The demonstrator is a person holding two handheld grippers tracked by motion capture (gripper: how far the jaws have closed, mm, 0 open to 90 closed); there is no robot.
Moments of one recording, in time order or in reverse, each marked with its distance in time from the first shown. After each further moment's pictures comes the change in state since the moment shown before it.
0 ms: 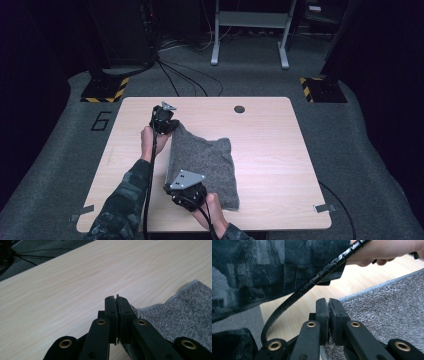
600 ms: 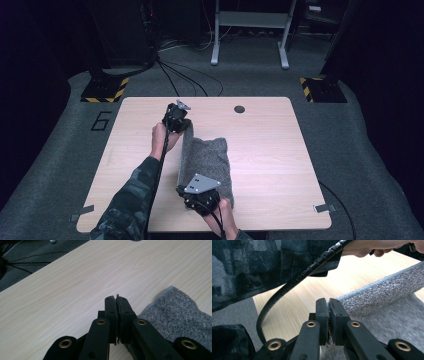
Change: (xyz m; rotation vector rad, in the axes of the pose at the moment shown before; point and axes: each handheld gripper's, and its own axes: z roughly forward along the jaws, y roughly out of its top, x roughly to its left) left arm -0.040 0.022 0.018 0.030 -0.040 0.087; right arm -0.006 -0.024 -0.029 -0.006 -0.063 0.040
